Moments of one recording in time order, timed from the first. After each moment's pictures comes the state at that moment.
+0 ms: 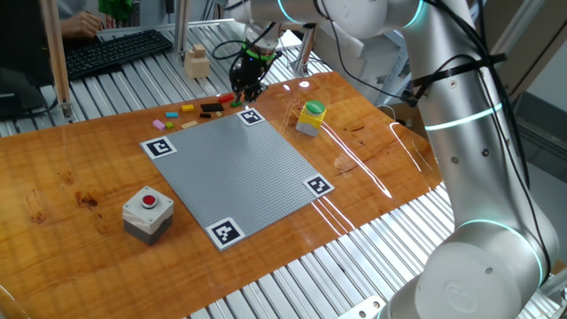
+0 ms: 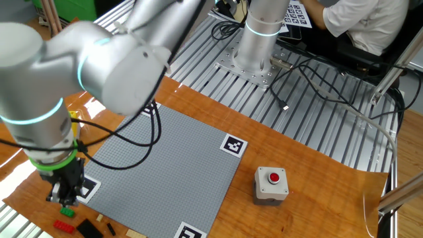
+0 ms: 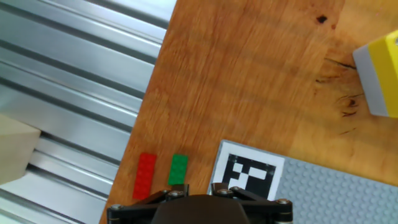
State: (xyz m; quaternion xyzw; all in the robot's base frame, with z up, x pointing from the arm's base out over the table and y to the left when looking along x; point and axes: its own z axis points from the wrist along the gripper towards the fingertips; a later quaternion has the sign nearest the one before) arm 0.787 -0.137 0.027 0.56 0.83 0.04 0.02
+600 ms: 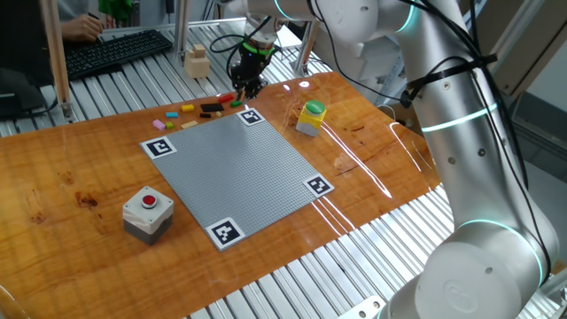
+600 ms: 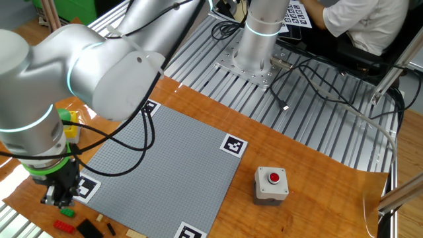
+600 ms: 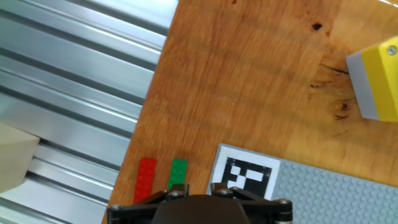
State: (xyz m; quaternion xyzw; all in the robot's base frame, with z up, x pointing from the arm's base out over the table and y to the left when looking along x) arm 0.786 -0.143 0.036 0.57 0.82 0.03 0.00
